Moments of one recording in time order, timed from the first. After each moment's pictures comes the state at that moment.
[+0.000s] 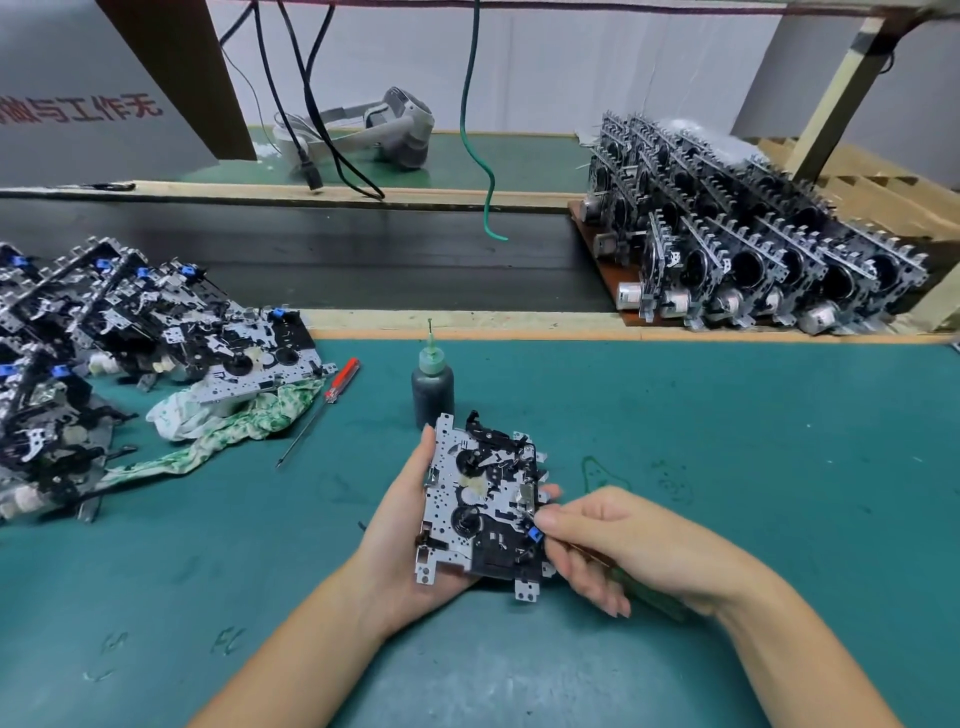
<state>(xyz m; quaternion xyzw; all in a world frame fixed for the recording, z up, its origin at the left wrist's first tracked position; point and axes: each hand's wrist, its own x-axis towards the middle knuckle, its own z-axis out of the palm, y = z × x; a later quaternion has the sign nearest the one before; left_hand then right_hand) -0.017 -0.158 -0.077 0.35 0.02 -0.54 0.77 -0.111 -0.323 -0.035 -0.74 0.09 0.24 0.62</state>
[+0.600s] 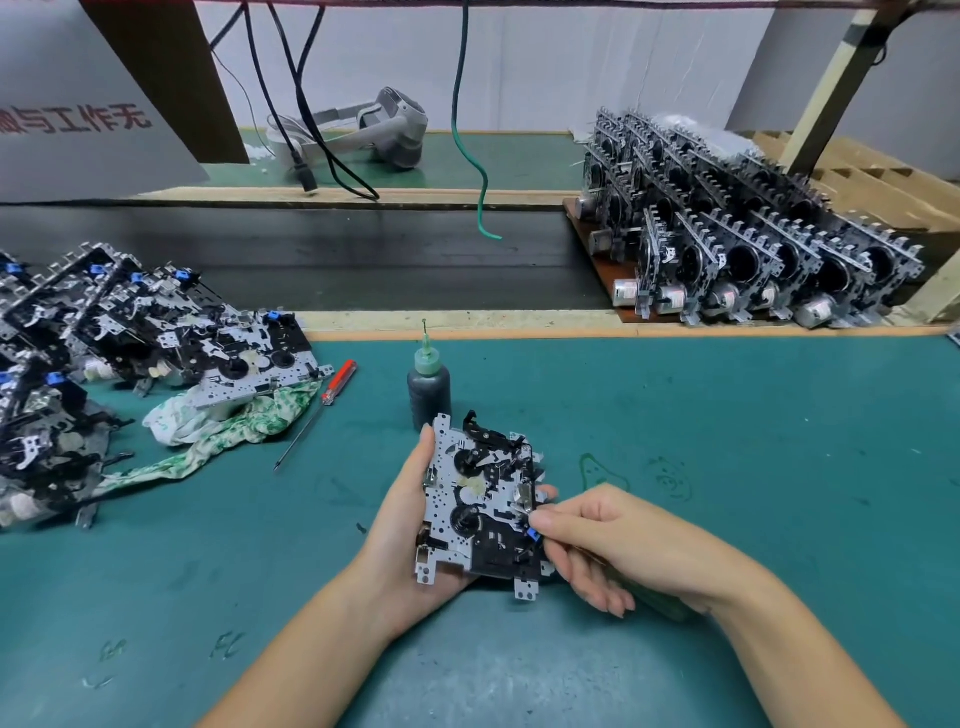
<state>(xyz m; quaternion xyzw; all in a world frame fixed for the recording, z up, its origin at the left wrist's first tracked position) -0.020 -0.160 -0.072 0.39 0.04 -0.51 0.77 -0.110 -0.324 -0.039 -0.75 0.10 0.23 0.61</state>
